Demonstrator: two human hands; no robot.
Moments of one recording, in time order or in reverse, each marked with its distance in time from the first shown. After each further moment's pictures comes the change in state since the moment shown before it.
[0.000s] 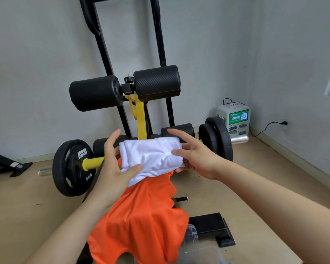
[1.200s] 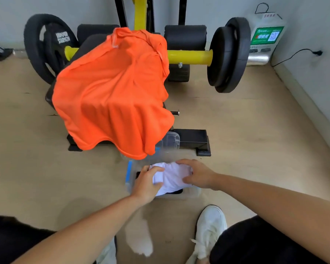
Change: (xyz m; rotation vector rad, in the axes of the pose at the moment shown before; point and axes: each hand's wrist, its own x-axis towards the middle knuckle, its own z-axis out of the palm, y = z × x) left_hand -0.230 -0.231 0.172 0.395 -0.342 -0.525; right_hand -0.170 0.262 -0.015 -0.639 -0.238 0.623
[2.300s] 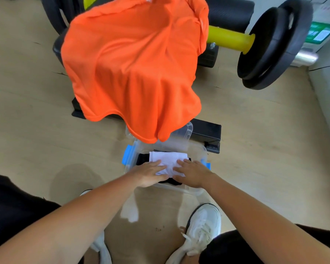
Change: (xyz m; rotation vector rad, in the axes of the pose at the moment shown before) left_hand 0.034 -0.043 0.014 0.302 -0.499 -0.181; right_hand 0.065 0.034 0.040 -1.056 -0.319 -0.159
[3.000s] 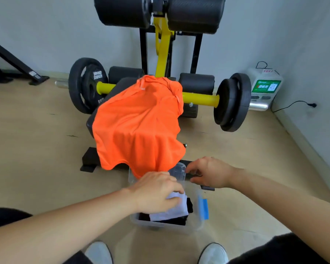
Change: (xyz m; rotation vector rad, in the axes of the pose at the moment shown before) left_hand -0.170 0.099 -0.122 0.490 0.530 0.656; right_hand -0.145 0.000 -0.179 0.200 0.367 0.012
